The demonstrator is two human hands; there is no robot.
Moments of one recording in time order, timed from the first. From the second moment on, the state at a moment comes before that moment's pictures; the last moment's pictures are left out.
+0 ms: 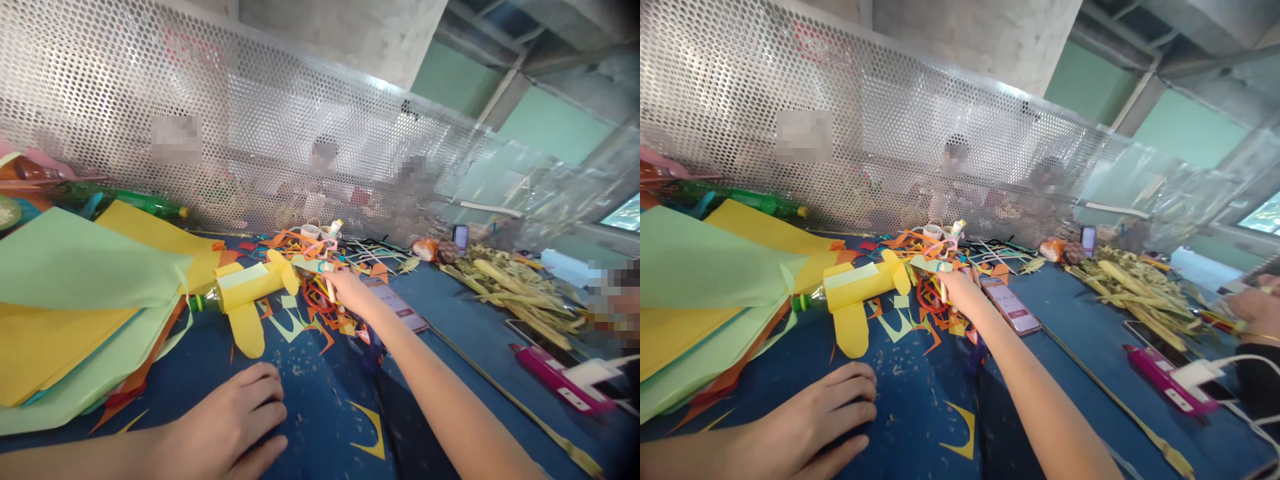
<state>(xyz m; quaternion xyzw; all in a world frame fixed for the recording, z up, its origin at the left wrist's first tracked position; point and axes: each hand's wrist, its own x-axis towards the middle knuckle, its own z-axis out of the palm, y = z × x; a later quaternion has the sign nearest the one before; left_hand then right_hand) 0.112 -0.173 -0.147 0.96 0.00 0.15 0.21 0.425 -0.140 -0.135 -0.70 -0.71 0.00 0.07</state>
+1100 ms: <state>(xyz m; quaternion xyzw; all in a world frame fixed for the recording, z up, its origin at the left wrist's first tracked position) 0.120 -0.145 -0.152 0.59 0.23 0.24 0.74 0.327 -0.194 -0.069 -0.49 -0.73 0.39 0.27</state>
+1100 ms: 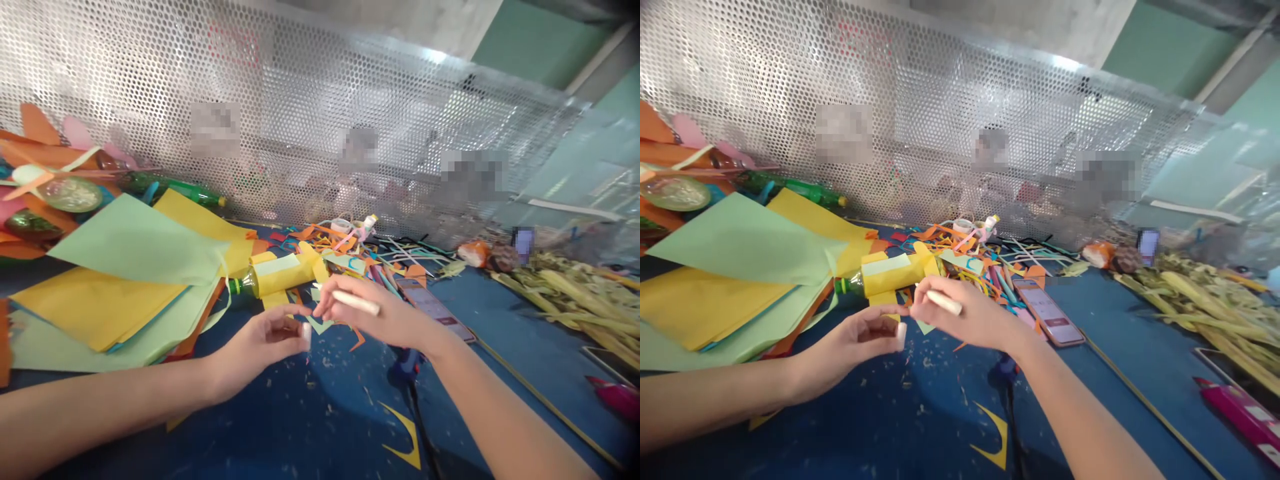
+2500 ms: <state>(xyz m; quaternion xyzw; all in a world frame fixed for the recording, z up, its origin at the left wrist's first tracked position) 0.123 -0.143 -0.159 0.57 0.24 0.20 0.76 0.339 -0.189 -0.076 -0.44 -0.68 0.55 0.22</state>
